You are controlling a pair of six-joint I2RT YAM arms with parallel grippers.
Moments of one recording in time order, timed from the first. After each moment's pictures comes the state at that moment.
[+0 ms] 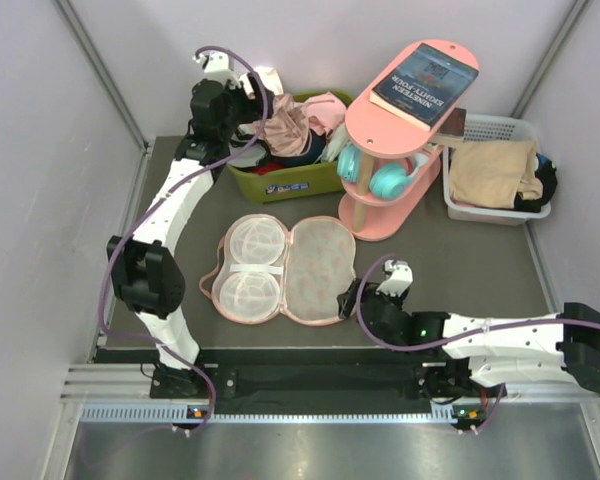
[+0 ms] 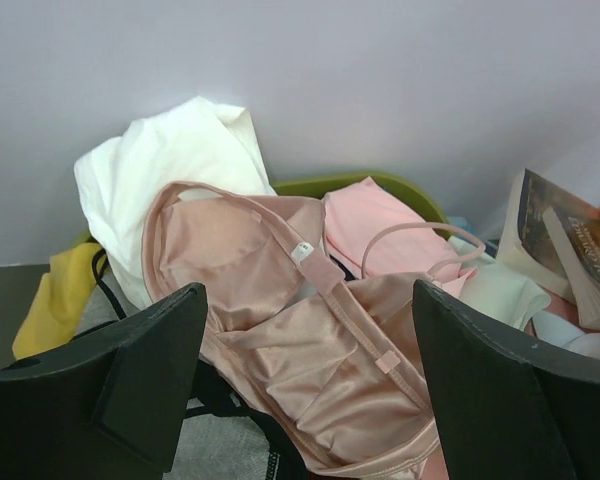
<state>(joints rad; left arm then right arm) -0.25 1.82 1.74 0.02 0.01 -0.29 1.26 1.06 0.40 -0.07 0.79 1.08</state>
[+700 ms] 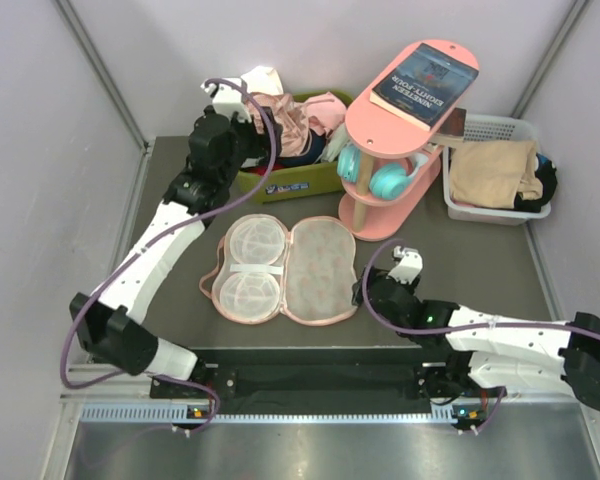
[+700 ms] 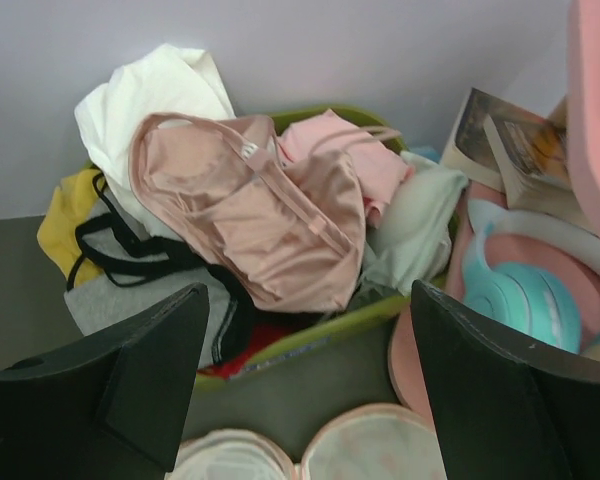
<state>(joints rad) -0.40 1.48 1.50 -0.10 -0.13 -0.20 1.06 1.01 0.40 -0.12 0.70 0.96</state>
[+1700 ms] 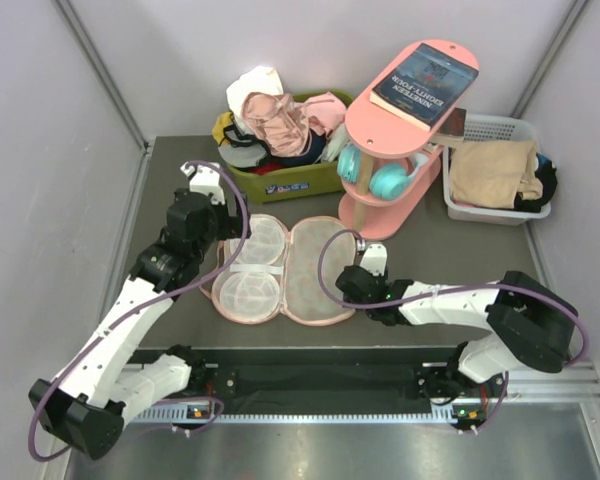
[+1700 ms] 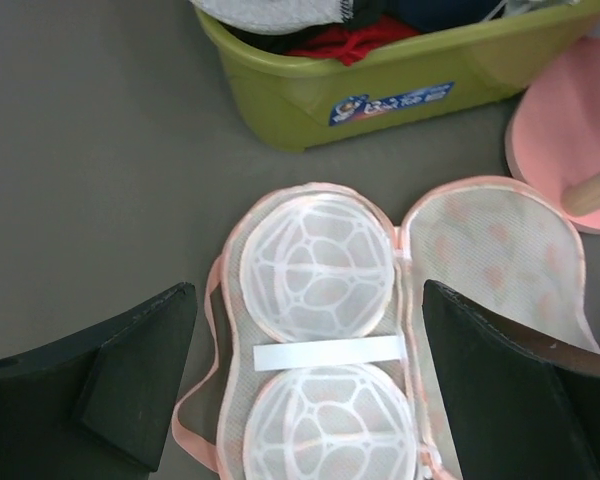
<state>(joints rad) -0.43 0.96 0.98 -0.42 -0.24 -0.19 1.02 1.43 0.61 -0.17 0.56 0.85</state>
